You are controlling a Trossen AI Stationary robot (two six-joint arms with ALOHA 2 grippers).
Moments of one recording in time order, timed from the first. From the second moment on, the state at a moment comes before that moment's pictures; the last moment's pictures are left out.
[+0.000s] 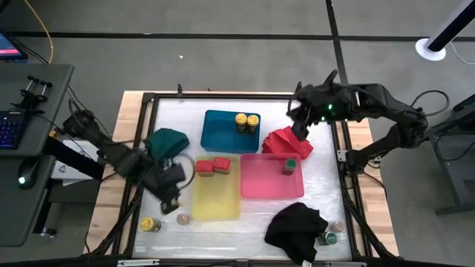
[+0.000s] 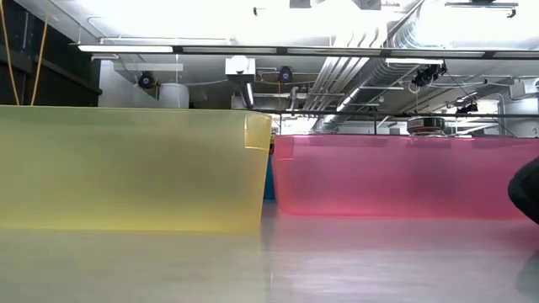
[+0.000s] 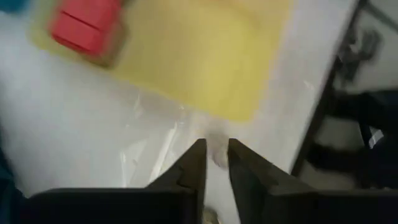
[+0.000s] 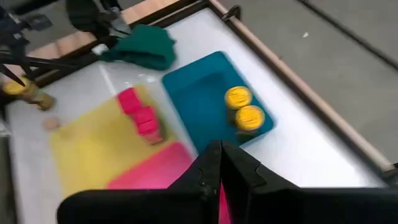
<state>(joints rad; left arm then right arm) -0.61 1.29 1.26 -1.16 -0.13 -1.00 -0.02 1.37 1.87 -1.27 0.30 0.41</state>
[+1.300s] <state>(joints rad) -1.14 1.35 1.05 -1.07 -0.07 -1.53 0.49 1.92 1.87 -1.24 0.41 0.94</state>
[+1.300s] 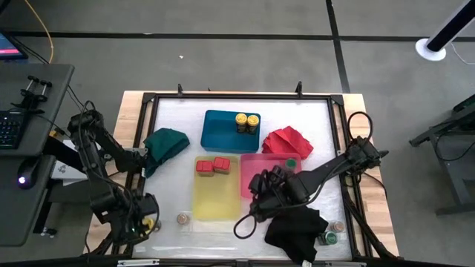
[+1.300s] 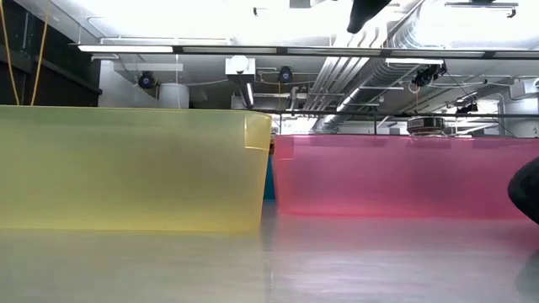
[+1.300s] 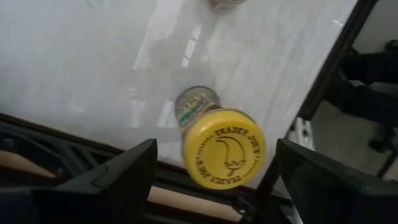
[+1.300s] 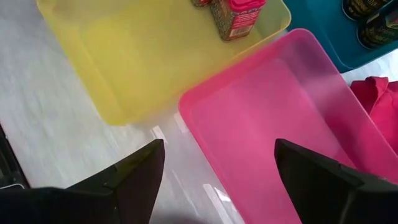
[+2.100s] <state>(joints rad) -1.14 1.54 1.05 -1.04 -0.03 -1.35 0.49 1.92 1.87 -1.24 0.41 0.89</state>
